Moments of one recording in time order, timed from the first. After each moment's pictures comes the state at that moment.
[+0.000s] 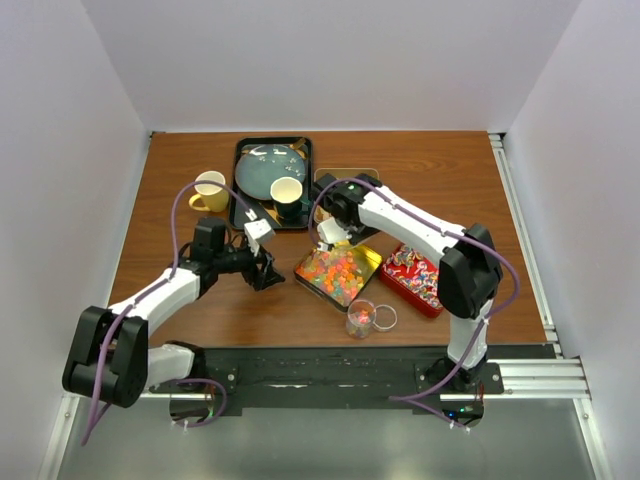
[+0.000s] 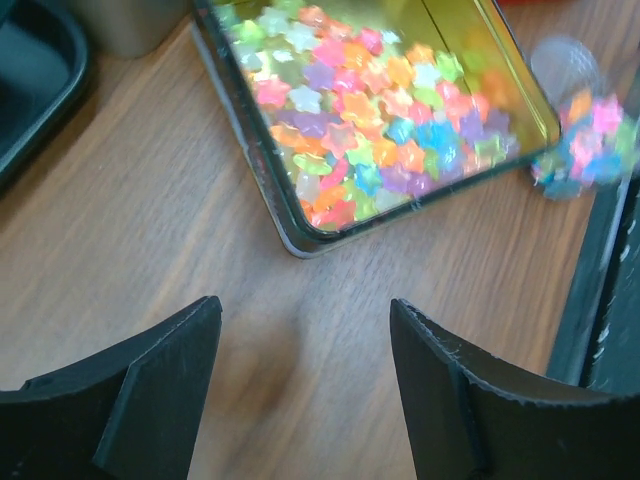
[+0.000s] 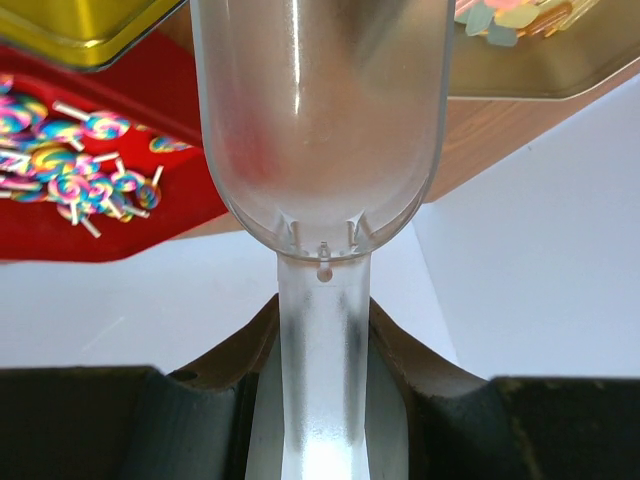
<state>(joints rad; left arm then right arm) -0.24 1.23 0.52 0.01 0.79 0.27 0.77 1.91 1.68 -1.24 0.61 -1.17</state>
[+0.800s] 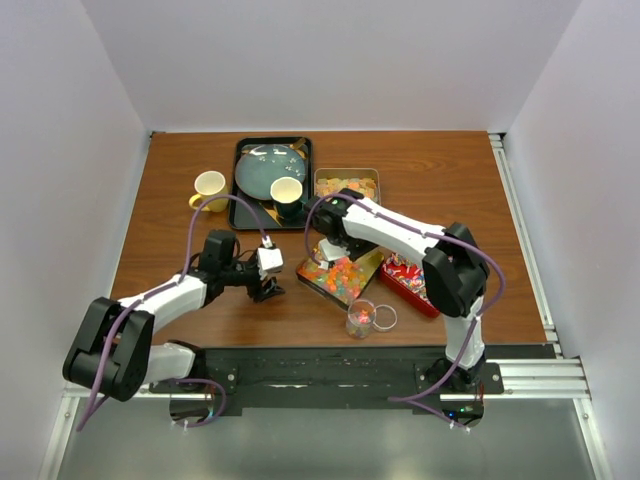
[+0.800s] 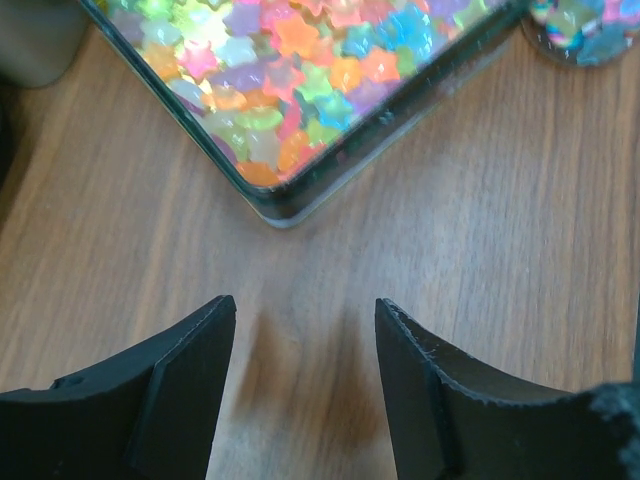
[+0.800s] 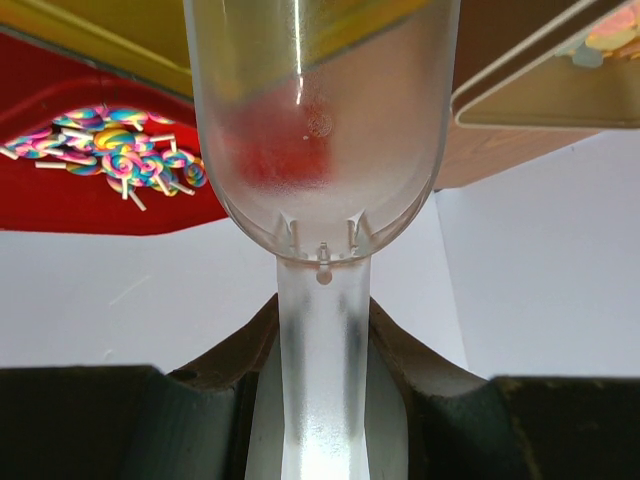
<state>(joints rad) -0.31 1.27 0.43 0.07 0.79 0.65 0.83 1.97 1.63 -1.34 0.67 -1.06</state>
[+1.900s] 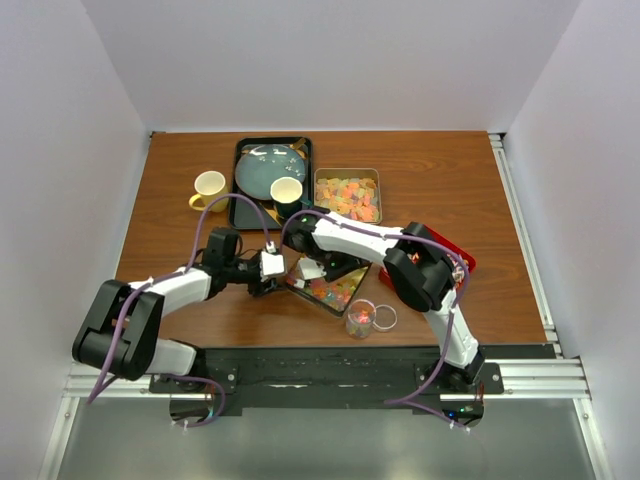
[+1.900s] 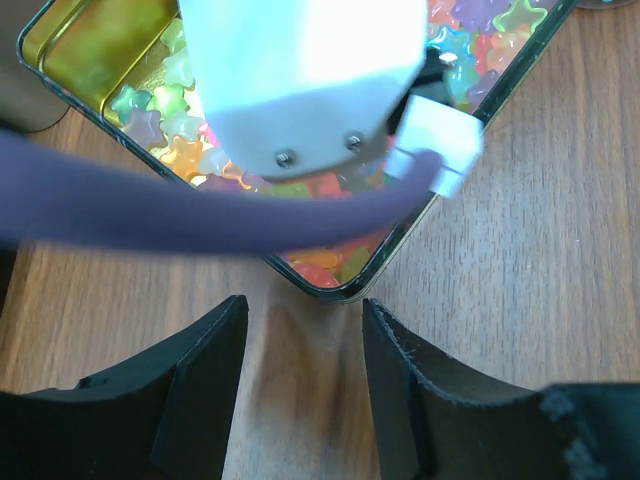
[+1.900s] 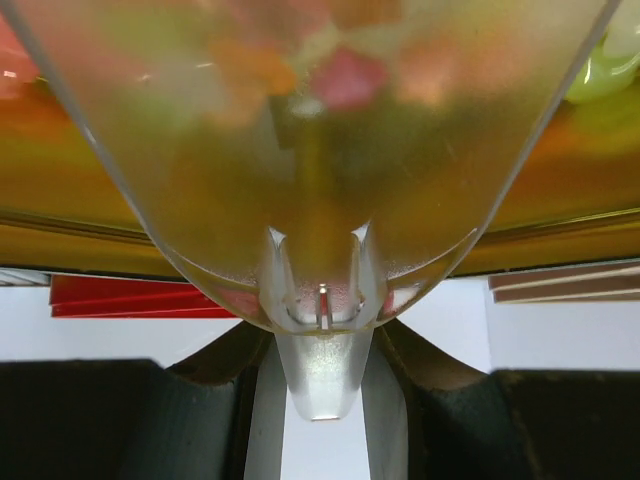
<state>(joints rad) -0.30 1.38 0.46 0.08 0.84 0.86 0.93 2.17 1.72 -1.37 0.46 -0.89</state>
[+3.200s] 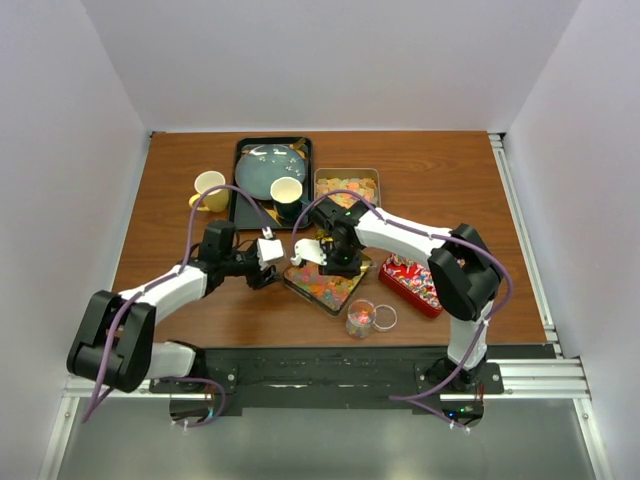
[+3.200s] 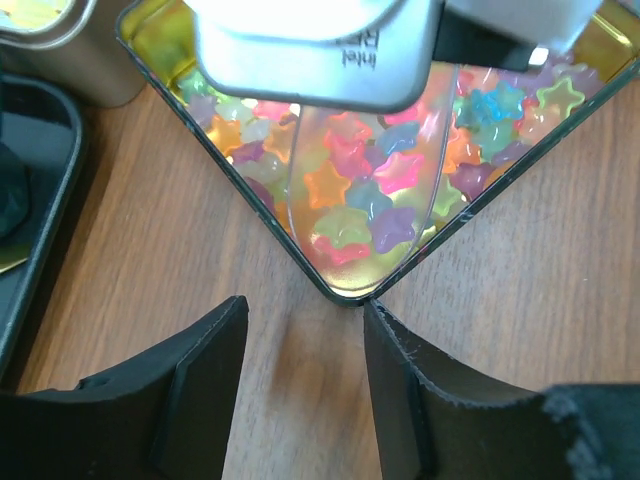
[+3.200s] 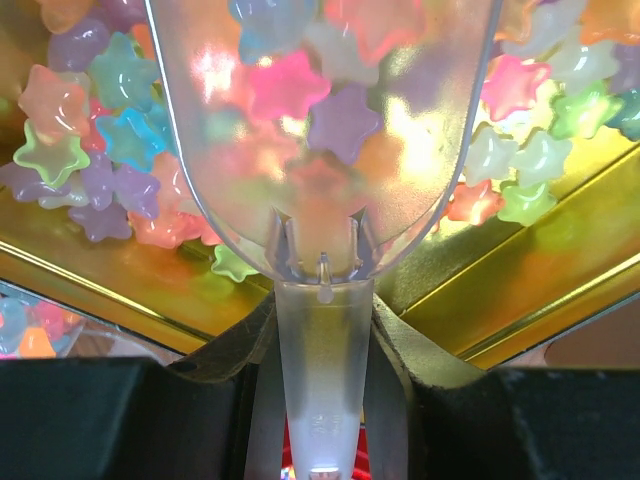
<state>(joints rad) -0.29 1.32 0.51 0.04 0.77 0.71 0.79 1.90 1.41 -0.93 -0.10 -0.84</state>
